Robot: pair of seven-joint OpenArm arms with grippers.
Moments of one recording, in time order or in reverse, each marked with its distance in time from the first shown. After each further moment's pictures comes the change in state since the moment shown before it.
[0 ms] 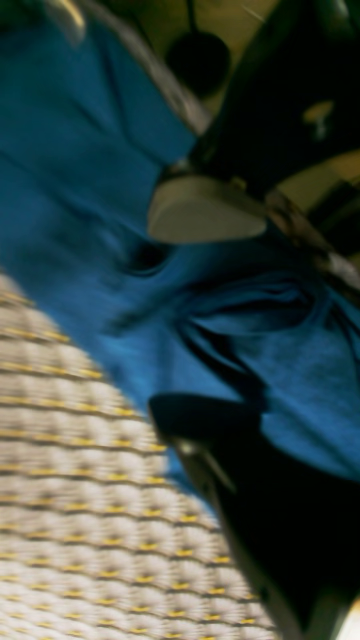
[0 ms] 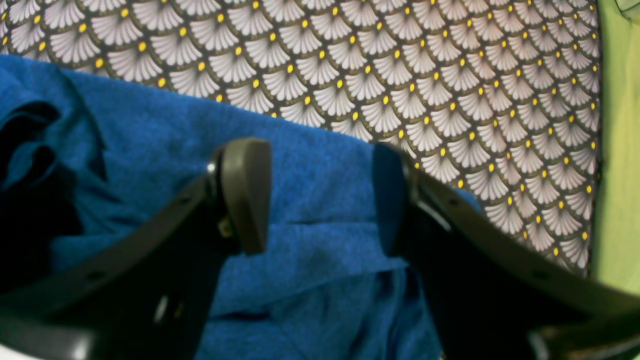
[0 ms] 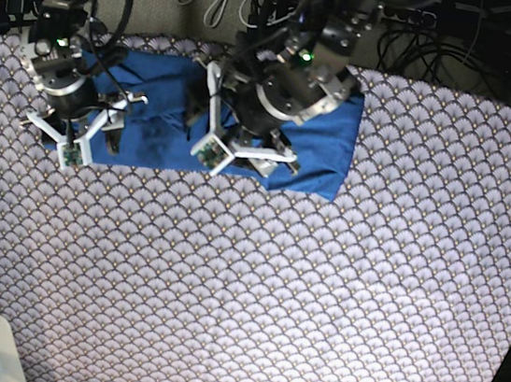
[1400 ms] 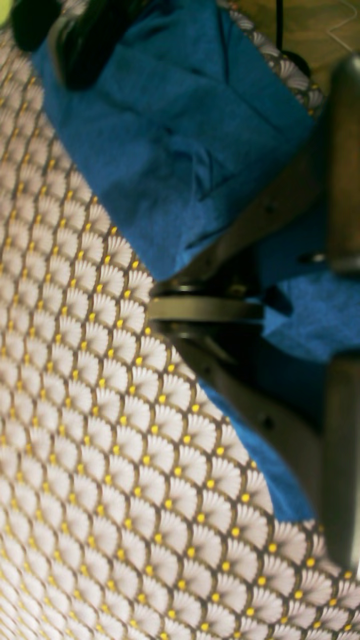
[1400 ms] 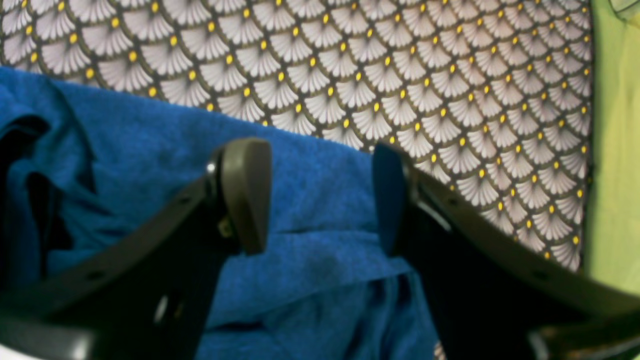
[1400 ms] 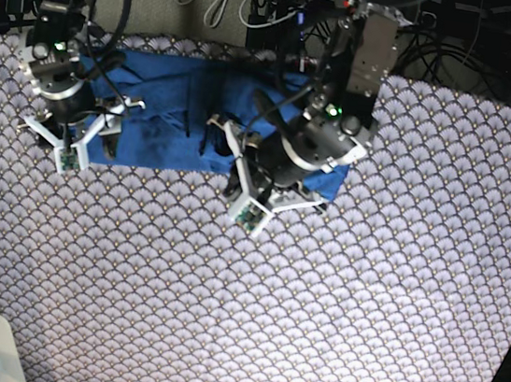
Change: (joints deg) left arm -7.6 -0.5 -8.7 -5.2 -7.2 0.6 -3.2; right arm 0.9 0.0 0.3 -0.2 0.0 0.0 -0.2
